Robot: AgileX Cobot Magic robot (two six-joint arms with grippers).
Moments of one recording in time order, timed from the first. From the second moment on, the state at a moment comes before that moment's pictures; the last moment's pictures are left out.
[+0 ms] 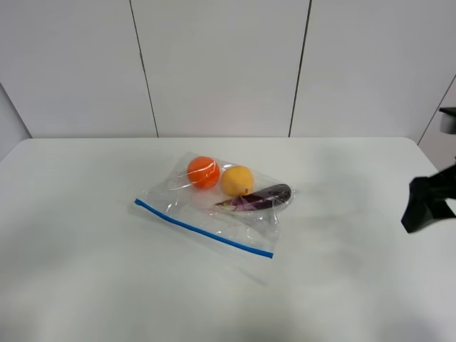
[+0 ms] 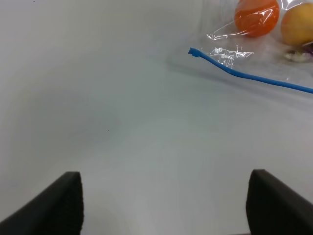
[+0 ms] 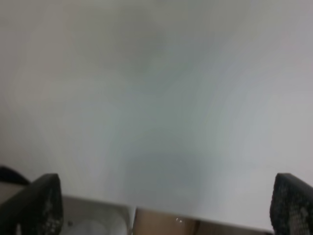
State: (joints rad) left arm 0.01 0.00 -0.58 -0.10 1.17 0.08; right arm -0.02 1.17 -0.90 0.06 1.21 -0.14
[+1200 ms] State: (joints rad) left arm 0.01 0.00 -0.58 -0.10 1.17 0.07; right arm -0.02 0.03 -0.50 0.08 1.03 -0.13
